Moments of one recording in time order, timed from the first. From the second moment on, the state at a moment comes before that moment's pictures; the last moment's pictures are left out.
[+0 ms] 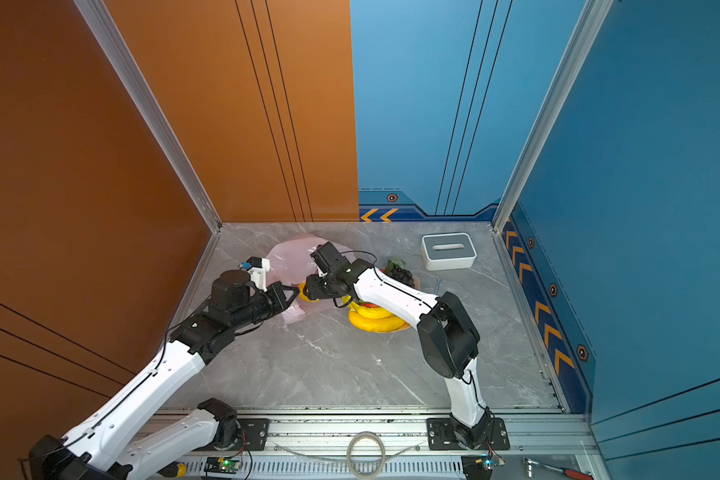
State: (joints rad) left arm -0.43 0.96 0.82 -0.34 0.22 -0.84; right arm 0.82 1.98 1.65 -0.51 -0.13 0.62
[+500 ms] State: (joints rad) left arm -0.45 0.96 0.80 -0.32 0.22 -0.85; right arm 0.79 1.99 1.36 0.06 -0.09 1.06
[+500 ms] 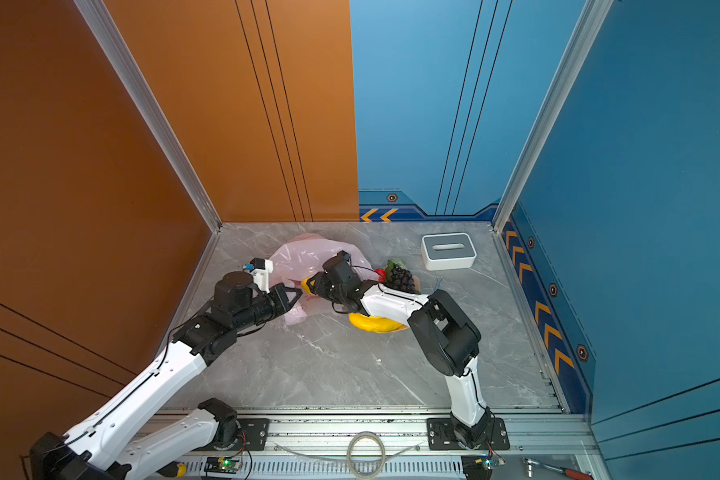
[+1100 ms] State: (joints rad) left arm -0.50 0.99 0.78 -0.27 0.22 -0.86; right arm 0.81 2.14 1.33 0.45 -0.08 1.45
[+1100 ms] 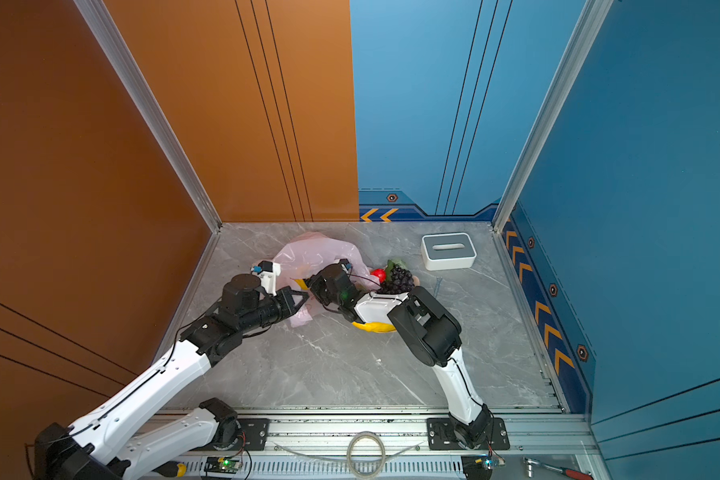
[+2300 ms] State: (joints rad) left arm -0.52 0.99 0.75 -0.23 0.21 -0.89; right arm 0.81 2.27 1.62 0.03 -0.18 1.28
